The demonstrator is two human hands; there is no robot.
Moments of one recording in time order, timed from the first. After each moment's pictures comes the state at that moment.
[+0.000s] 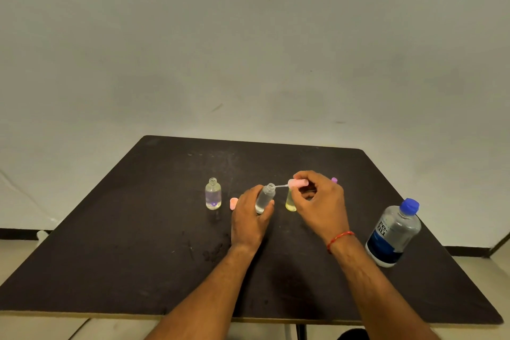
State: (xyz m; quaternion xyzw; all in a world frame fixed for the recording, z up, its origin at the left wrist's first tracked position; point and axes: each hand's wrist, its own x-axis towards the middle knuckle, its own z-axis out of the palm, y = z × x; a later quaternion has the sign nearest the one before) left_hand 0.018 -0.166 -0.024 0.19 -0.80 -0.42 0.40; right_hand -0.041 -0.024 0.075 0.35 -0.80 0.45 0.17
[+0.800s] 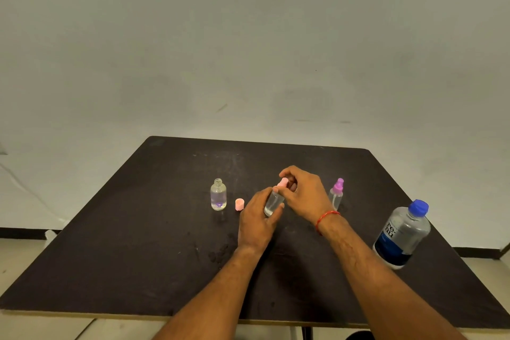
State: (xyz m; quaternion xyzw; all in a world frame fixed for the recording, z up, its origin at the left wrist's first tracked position) left_hand 0.020 -0.164 -0.022 0.14 -0.79 -0.46 0.38; right_hand -0.059 -0.062 0.081 0.39 -0.84 0.37 0.02
